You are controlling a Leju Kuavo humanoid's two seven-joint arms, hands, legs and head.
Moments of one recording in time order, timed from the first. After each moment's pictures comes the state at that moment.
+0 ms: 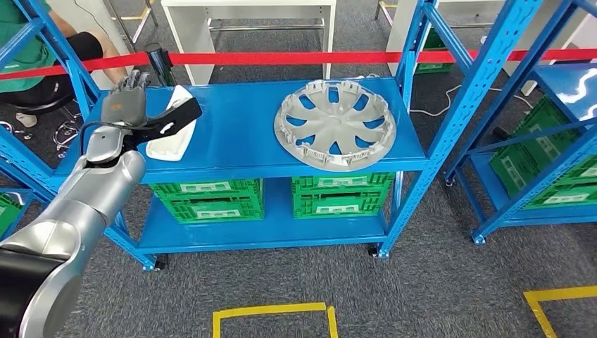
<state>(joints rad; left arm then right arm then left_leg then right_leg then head) -1.09 0.07 -0.34 -0.25 -1.10 0.12 0.10 -0.06 0.07 -0.77 -0.19 0.71 0.14 0.29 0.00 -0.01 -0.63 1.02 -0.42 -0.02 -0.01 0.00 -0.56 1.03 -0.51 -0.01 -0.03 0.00</state>
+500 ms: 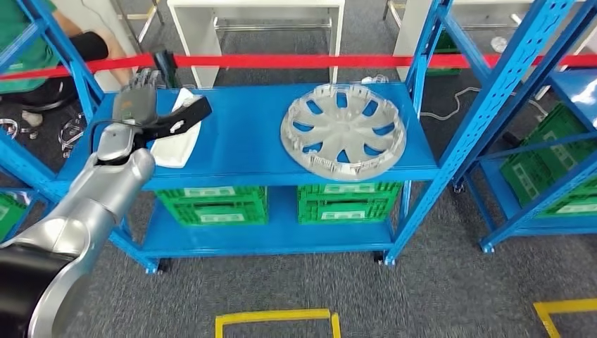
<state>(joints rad) -1.08 0.04 -0.34 -0.26 -1.11 0.12 0.10 -0.06 0.07 -0.77 -0.19 0.71 0.14 0.29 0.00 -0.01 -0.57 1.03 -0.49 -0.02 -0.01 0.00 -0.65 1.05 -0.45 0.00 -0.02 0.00</state>
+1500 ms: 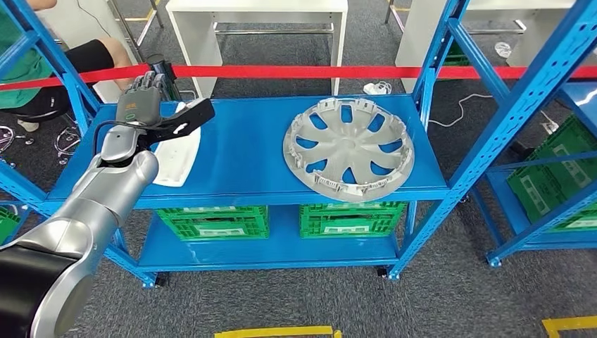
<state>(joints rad) -1.08 0.03 -0.34 -0.25 -1.12 0.12 0.10 -0.06 0.07 -0.78 -0.19 0.71 0.14 0.29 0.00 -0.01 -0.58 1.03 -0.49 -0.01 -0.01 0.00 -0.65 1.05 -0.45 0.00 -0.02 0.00</state>
